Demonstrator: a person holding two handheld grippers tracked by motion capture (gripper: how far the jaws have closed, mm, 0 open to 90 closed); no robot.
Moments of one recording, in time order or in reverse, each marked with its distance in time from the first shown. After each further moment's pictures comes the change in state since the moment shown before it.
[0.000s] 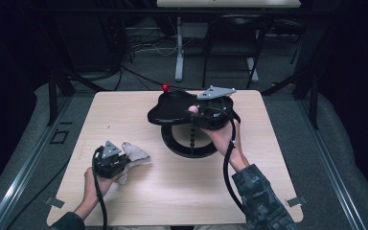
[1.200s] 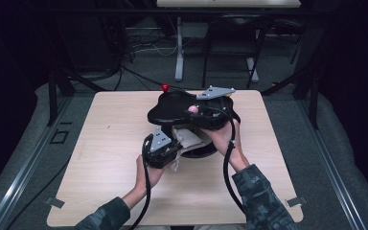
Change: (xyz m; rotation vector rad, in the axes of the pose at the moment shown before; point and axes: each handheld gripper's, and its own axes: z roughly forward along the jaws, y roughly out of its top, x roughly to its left) left arm -0.102 0.091 0.033 -0.277 -0.137 0.041; right arm 0.001 0.001 0.000 0.009 -0.003 -0.003
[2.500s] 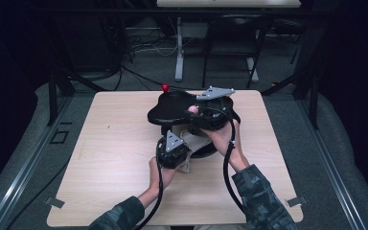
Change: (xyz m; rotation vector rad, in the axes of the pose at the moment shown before) left arm -0.011 -0.026 0.046 0.066 0.045 -0.056; right arm 0.001 -0.001 0.000 -0.001 -0.003 -0.001
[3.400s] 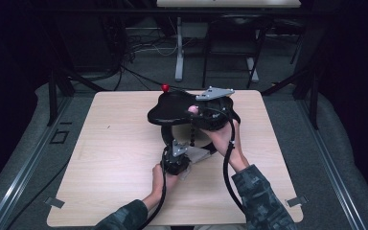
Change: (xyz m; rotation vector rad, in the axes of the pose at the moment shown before) left arm 0.001 -0.037 0.032 0.154 -0.013 -0.015; right arm 0.001 0.000 0.000 0.001 -0.007 -0.007
